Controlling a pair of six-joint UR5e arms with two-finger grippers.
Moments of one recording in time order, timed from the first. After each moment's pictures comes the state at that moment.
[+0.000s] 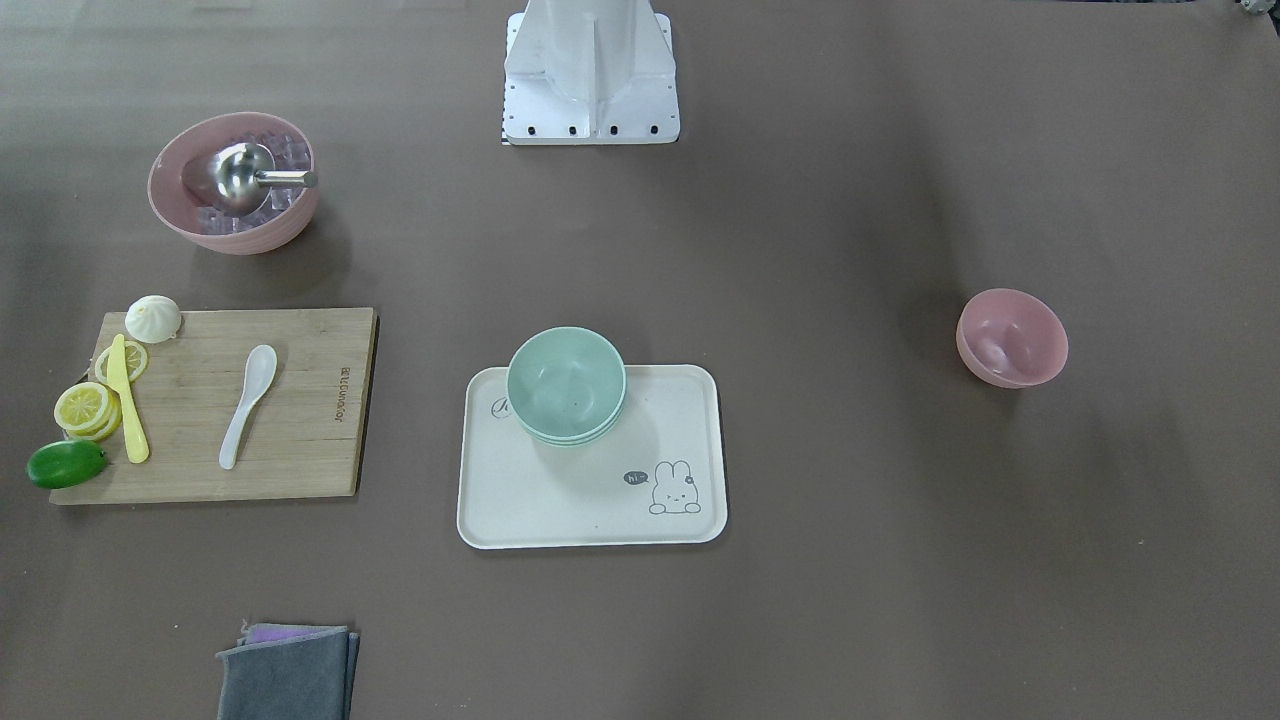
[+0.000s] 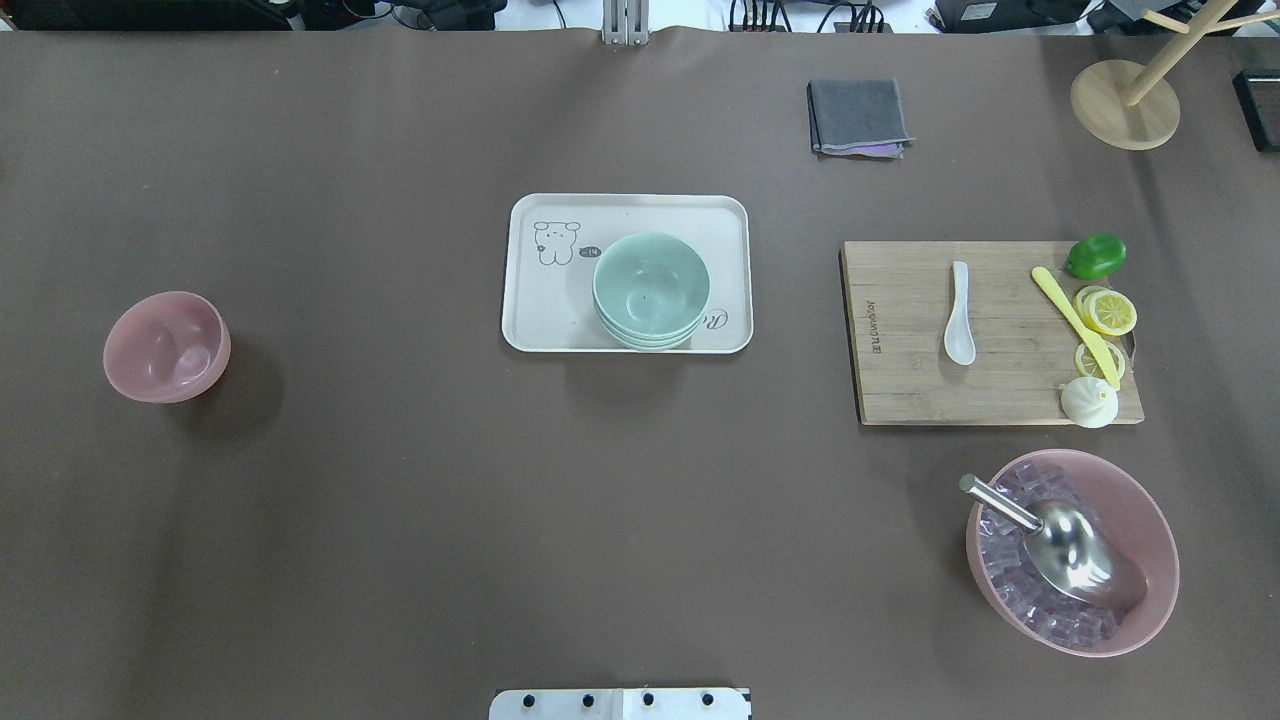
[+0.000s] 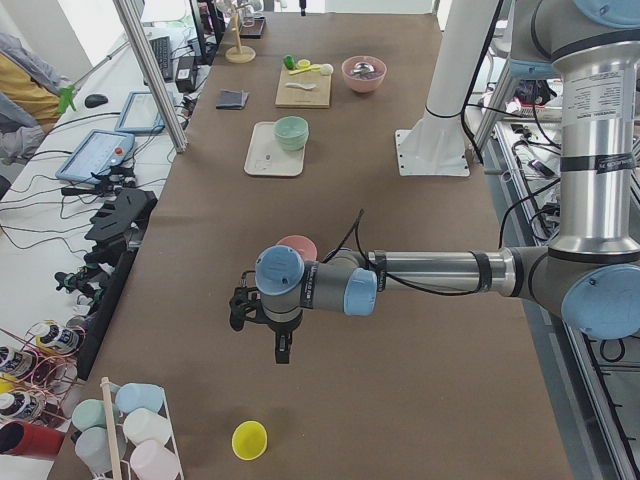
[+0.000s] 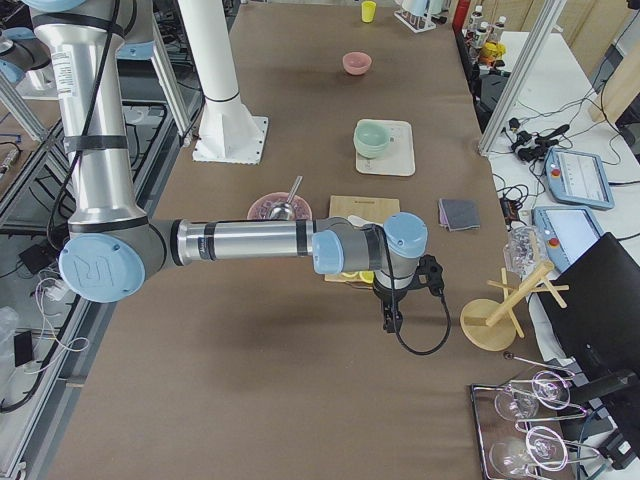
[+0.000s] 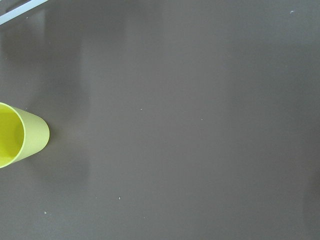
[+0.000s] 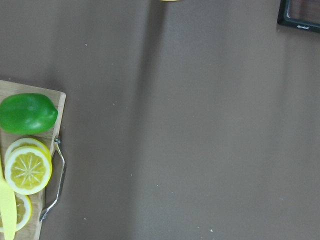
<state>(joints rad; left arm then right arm) -1.55 -1.48 -1.64 -1.71 -2.38 -0.11 1.48 -1.48 1.55 -1.51 2.32 -0.04</state>
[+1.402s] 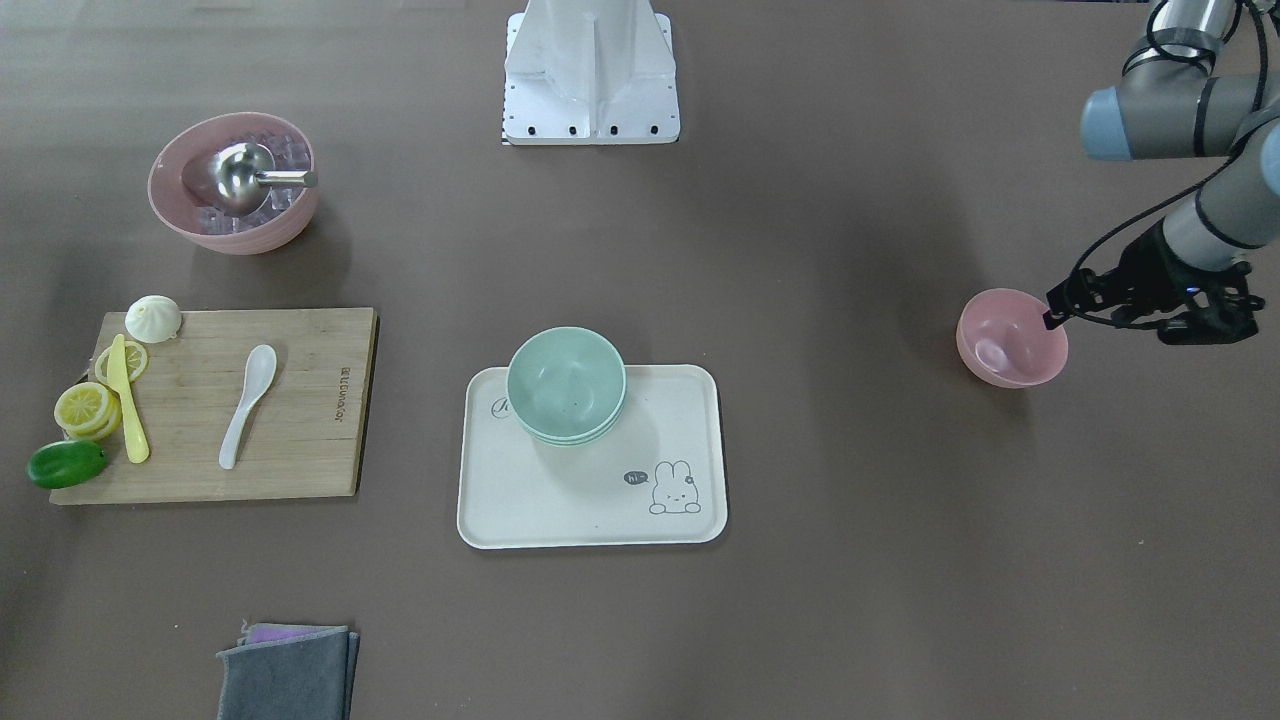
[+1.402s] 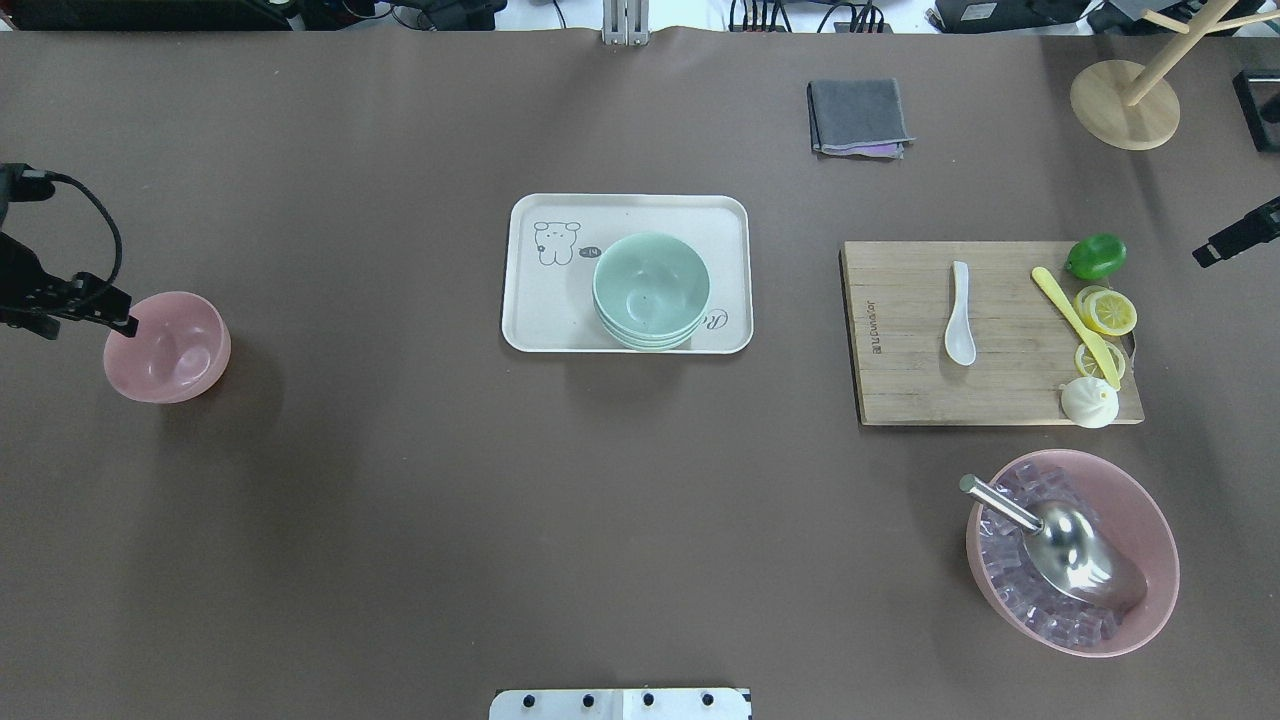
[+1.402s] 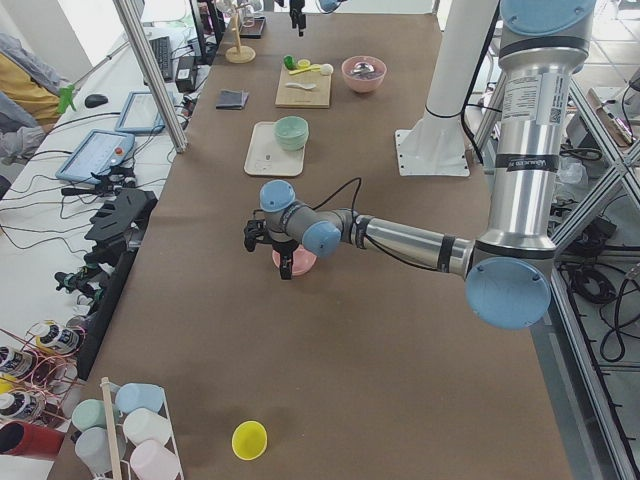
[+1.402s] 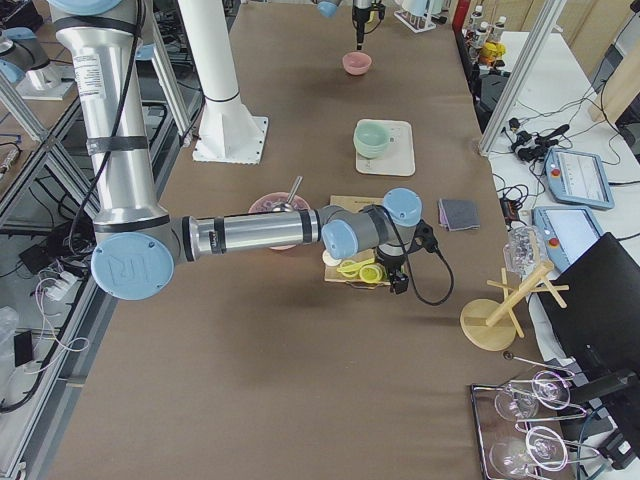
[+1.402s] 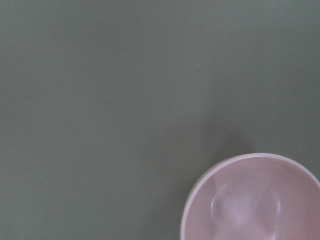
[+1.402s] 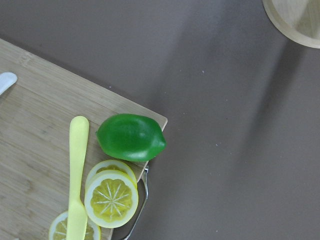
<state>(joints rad) -1.03 -1.62 -1.66 -1.94 -2.27 -0.73 1.30 -1.46 1.57 -1.32 2.33 -0.01</state>
